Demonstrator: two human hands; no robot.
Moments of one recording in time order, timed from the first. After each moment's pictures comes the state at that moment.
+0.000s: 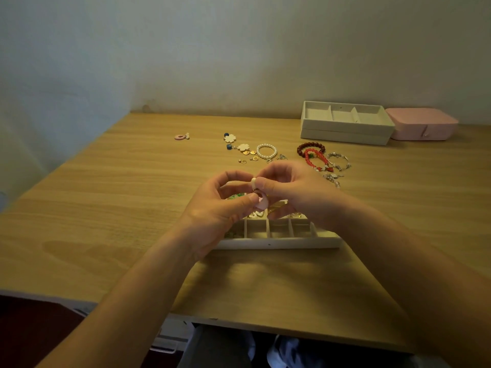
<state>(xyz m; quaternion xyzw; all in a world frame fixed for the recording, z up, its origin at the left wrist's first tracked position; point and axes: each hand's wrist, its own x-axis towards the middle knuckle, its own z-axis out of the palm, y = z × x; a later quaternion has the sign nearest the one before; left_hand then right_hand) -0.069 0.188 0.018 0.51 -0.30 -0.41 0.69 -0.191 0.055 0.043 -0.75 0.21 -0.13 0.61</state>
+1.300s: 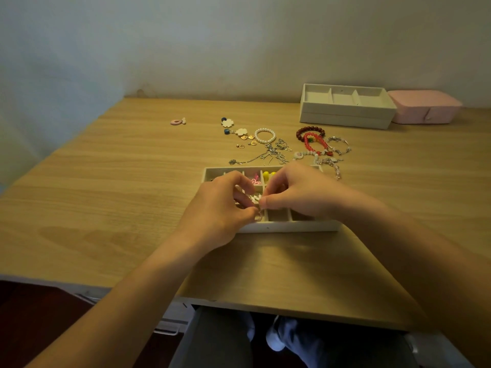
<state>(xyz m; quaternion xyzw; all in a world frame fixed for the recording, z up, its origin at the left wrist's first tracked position) -0.075 0.190 -0.001 0.79 -0.46 -0.14 0.38 -0.192 0.050 0.025 -0.90 0.24 -0.02 0.36</state>
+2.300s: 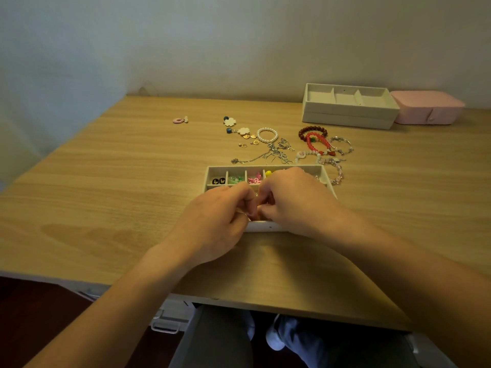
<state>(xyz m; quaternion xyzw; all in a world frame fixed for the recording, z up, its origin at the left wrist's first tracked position) -0.068 0.211 -0.007 0.73 -0.61 -0.05 0.31 -0.189 0.079 0.018 -0.96 0.22 -0.11 0.12</state>
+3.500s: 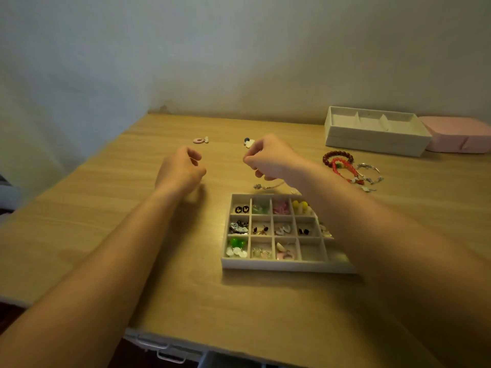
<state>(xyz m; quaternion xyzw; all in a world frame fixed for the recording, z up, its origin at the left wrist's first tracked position) 0.111 0.148 -0.007 0.88 -0.28 -0.05 0.39 -0.046 0.019 0.041 -0.85 0.31 -0.12 0.40</state>
